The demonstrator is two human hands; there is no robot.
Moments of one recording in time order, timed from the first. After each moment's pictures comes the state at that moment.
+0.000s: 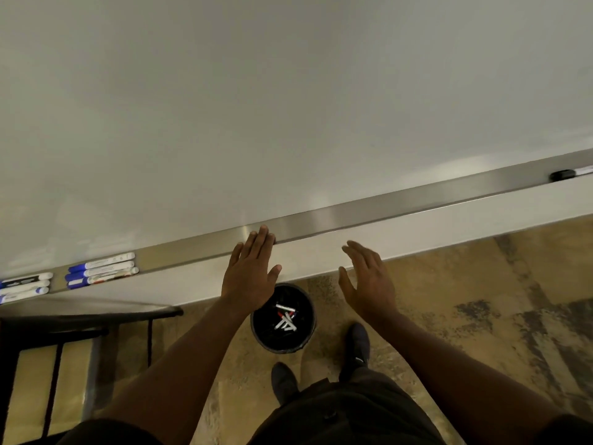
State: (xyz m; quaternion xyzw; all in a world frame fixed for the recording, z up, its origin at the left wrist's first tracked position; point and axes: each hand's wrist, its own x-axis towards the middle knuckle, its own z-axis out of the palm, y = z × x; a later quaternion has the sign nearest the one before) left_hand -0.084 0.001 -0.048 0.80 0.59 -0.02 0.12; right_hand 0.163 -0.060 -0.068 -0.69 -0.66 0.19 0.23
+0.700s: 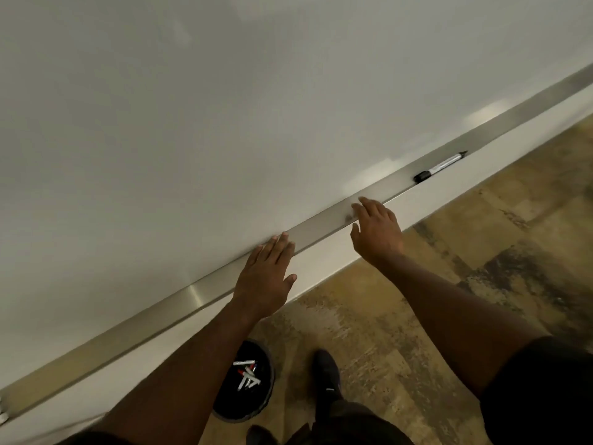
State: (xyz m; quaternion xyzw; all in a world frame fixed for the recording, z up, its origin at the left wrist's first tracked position) left_hand 0.122 0.061 -0.040 0.93 0.36 -0.03 0.09; right_hand 0.383 0.012 -0.031 -0.82 -0.57 0.05 0.07
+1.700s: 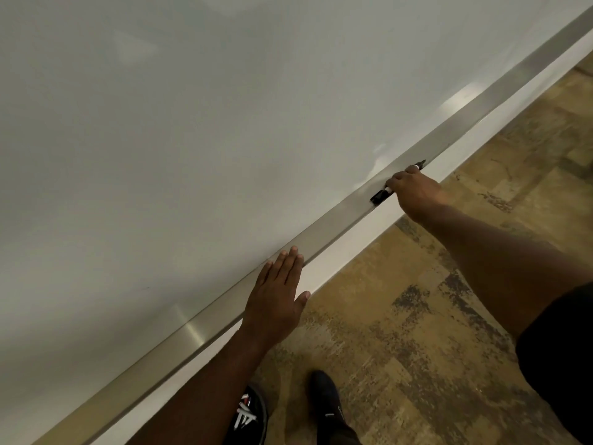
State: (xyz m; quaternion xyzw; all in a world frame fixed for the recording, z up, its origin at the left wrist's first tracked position) left_hand 0.237 0.077 -0.066 0.95 0.31 0.00 0.10; right_hand 0.595 0.046 -0.019 -0.84 -0.54 0.02 -0.04
